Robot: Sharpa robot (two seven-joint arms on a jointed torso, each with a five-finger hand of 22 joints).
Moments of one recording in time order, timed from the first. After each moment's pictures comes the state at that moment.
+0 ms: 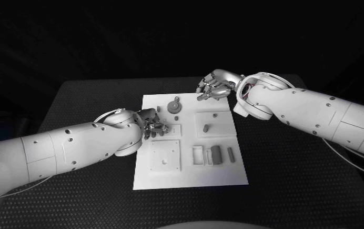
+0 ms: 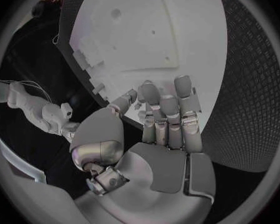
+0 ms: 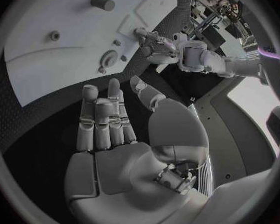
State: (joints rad) left arm 1.25 -0.63 -0.23 1.39 -1.17 -0.21 -0.51; left_hand 0.73 -0.11 0.56 -0.10 0.16 1.16 0.02 0.36 0.65 1.31 -0.09 0.91 0.50 1.16 -0.18 1.43 0.39 0.01 1.34 -0.27 0.38 1.31; right arm 1.23 -0.68 0.03 1.28 -1.18 -0.15 0.01; right_hand 1.03 -0.10 0.56 -0.26 0.05 0.89 0.13 0.28 0.58 1.14 0.03 0.44 0.63 1.16 -0.07 1.33 0.73 0.25 1.08 0.02 0.79 1.31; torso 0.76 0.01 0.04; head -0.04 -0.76
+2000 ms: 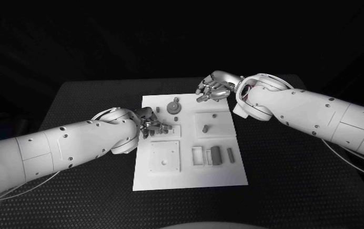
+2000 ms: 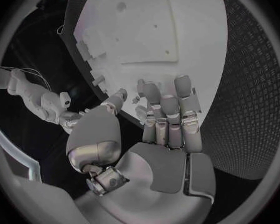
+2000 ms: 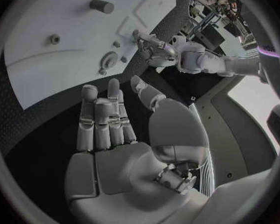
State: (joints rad) left arm 1.25 -0.64 -0.21 1.37 -1.09 -0.21 -0.48; left_hand 0.74 -0.17 0.43 0.02 0.05 1.10 0.02 0.32 0.65 1.28 -0.07 0.91 0.51 1.13 -0.18 1.42 0.39 0.01 1.33 -0.27 0.36 1.31; right arm 1.23 -0.68 0.03 1.28 -1.17 -0.14 0.01; right_hand 1.02 -0.11 0.56 -0.26 0.05 0.89 0.13 0.27 0.58 1.13 0.04 0.44 0.63 1.15 -0.07 1.33 0.73 0.24 1.08 0.02 0.79 1.31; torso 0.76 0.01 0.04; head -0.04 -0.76
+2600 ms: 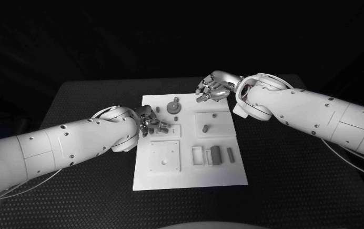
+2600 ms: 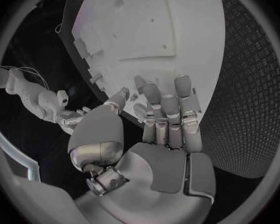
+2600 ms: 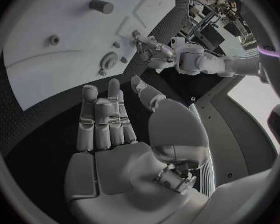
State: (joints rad) left arm 1.25 -0.63 -0.20 1.35 -1.09 -0.21 -0.49; left_hand 0.79 -0.12 0.37 -0.02 0.07 1.10 0.02 0.32 0.64 1.28 -0.07 0.91 0.51 1.13 -0.18 1.42 0.39 0.01 1.32 -0.27 0.36 1.31; right arm 1.23 -0.68 0.03 1.28 -1.17 -0.13 0.01; right_hand 1.02 -0.11 0.56 -0.26 0.05 0.89 0.13 0.27 0.58 1.13 0.04 0.44 0.63 1.15 -0.07 1.33 0.73 0.25 1.08 0.02 0.79 1.31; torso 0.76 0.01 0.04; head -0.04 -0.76
